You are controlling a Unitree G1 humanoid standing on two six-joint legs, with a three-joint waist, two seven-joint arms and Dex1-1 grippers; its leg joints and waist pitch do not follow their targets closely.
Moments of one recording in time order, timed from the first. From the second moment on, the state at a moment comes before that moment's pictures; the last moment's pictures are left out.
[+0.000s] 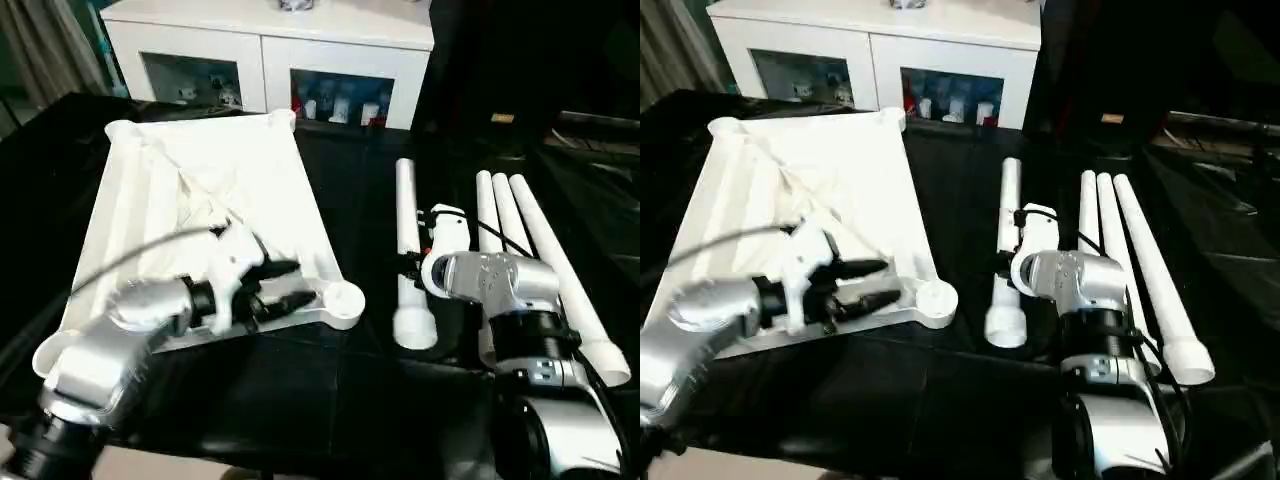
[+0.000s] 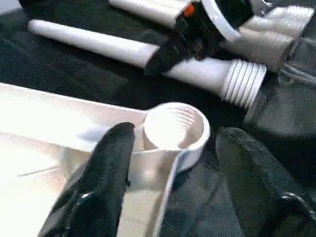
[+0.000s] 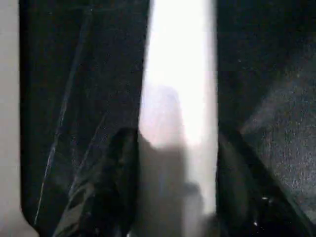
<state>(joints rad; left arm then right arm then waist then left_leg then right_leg) -0.24 0.52 -0.21 -0.19 -0.27 0.49 -0.83 -0.69 -0.09 -0.25 0.46 0.24 1.06 0.07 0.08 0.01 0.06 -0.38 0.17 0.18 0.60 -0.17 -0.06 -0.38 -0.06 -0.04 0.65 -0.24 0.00</state>
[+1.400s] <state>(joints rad) -0.83 0.04 0.21 0.17 -0.74 0.90 -0.43 -0.49 -0.17 -0.24 -0.19 0.70 1.00 0.59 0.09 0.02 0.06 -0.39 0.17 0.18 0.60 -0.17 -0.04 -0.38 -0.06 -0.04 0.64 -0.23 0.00</state>
